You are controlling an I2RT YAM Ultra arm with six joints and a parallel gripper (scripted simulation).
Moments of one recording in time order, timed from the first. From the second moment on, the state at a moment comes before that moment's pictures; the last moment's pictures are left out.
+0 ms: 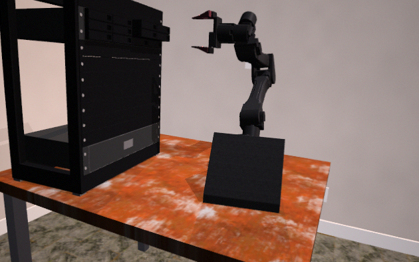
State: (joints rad) arm 1.70 1.16 0.69 0.82 1.42 0.58
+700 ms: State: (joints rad) arm 1.70 1.18 0.68 0.99 1.43 0.46
